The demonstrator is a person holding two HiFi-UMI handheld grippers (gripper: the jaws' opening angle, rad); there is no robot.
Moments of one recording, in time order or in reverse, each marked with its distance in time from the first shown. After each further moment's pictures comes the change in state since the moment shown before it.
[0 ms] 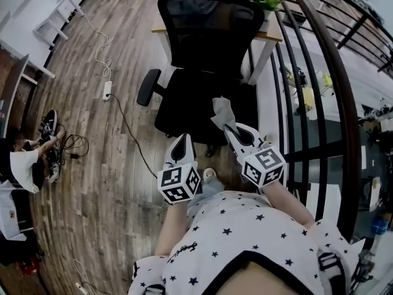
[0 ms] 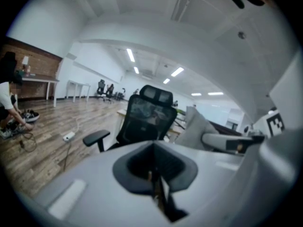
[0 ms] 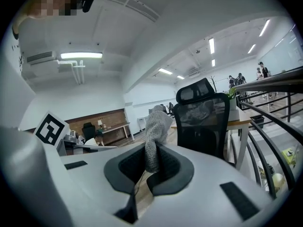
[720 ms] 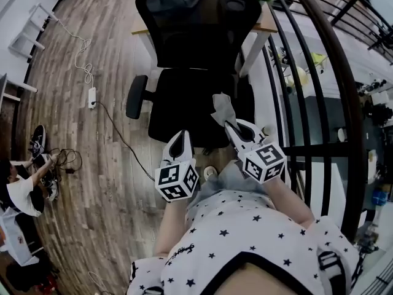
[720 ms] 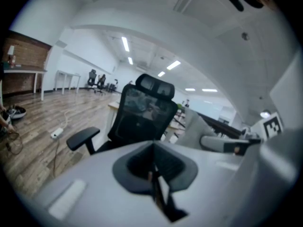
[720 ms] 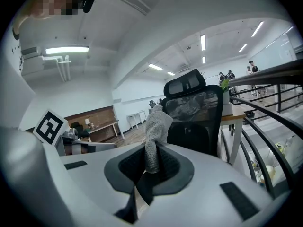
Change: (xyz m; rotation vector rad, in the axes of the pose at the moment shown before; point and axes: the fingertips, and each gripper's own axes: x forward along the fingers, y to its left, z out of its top) left arm 0.102 0.022 0.014 -0.005 0.102 -0.109; right arm 0.066 -0.070 -0.001 0.057 0.052 -0.120
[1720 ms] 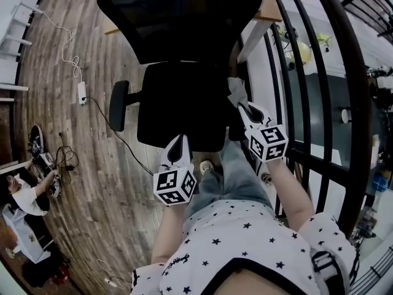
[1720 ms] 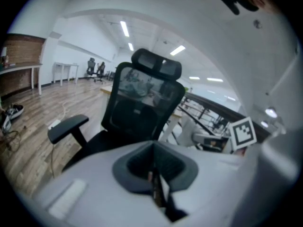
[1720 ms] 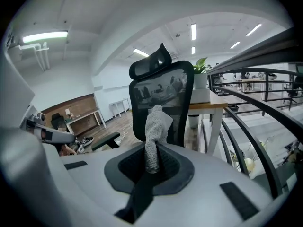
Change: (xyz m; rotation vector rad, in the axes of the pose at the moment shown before) left arm 0.097 -0.010 -0.036 -0.011 0.158 0.021; right arm 0.057 -0.188 -0.046 0.020 0.153 -0.181
